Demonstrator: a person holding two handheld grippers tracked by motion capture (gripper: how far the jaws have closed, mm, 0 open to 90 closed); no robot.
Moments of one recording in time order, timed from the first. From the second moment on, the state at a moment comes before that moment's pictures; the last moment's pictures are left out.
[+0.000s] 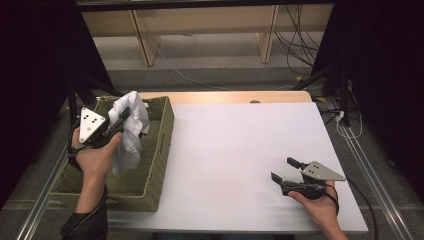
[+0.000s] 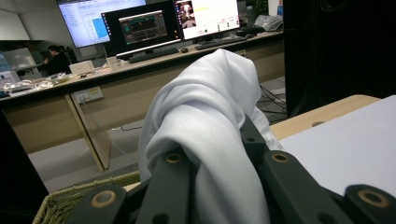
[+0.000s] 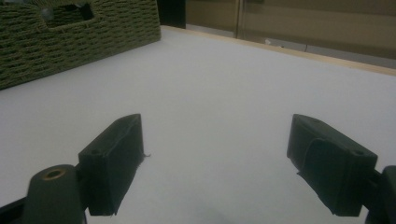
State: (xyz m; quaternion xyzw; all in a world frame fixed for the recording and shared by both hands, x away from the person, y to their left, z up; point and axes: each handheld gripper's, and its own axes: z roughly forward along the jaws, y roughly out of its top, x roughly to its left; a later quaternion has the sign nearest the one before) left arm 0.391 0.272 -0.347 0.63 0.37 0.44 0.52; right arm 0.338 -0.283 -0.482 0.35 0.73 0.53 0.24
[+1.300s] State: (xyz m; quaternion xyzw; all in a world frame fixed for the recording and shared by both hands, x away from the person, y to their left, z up) left arm 0.386 0.260 -0.333 0.62 0.36 0.45 0.53; right arm 0.337 -0.284 -0.479 0.35 0.73 0.53 0.25
